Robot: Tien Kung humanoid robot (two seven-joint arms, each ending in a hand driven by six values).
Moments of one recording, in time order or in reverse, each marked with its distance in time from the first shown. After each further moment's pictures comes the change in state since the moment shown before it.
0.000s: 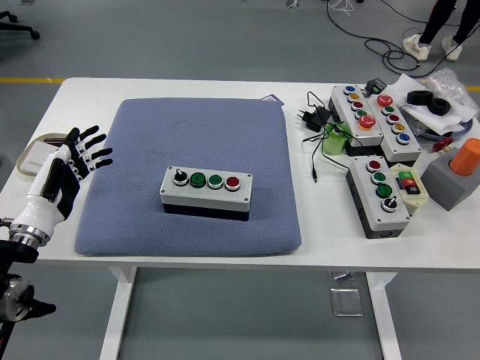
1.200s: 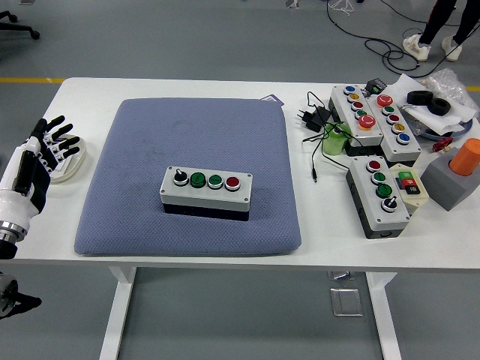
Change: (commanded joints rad) left arm 0.002 0.010 -0.062 -0.005 0.022 0.050 -0.010; right arm 0.010 0.010 -0.094 0.000 0.109 0.026 0.024
